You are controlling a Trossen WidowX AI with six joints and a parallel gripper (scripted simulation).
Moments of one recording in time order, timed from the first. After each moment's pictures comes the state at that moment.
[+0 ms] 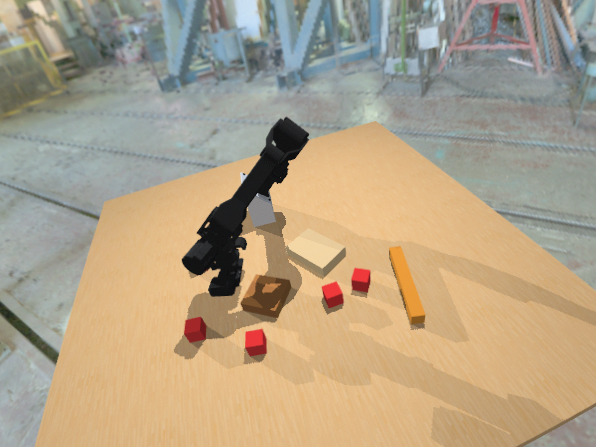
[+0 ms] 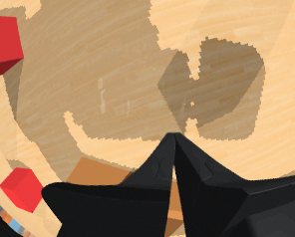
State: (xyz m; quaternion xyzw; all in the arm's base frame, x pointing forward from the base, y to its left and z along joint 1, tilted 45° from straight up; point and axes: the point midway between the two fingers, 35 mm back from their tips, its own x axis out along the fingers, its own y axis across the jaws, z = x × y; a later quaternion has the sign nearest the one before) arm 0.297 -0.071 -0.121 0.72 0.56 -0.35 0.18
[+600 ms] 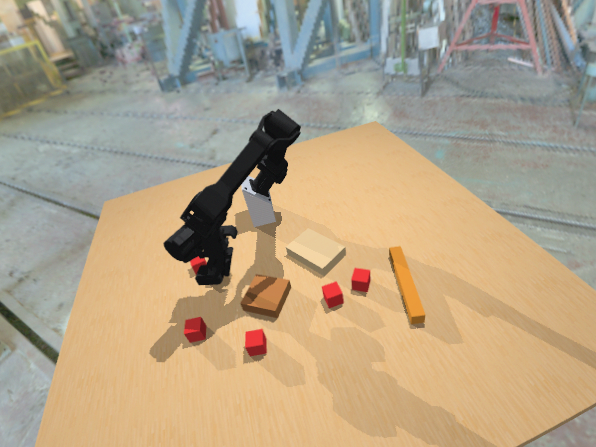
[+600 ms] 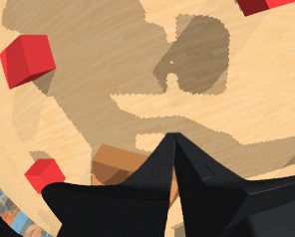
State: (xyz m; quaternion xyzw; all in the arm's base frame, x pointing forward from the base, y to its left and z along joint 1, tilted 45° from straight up) arm 0.288 -0.113 -0.100 0.73 0.56 -0.36 0.17
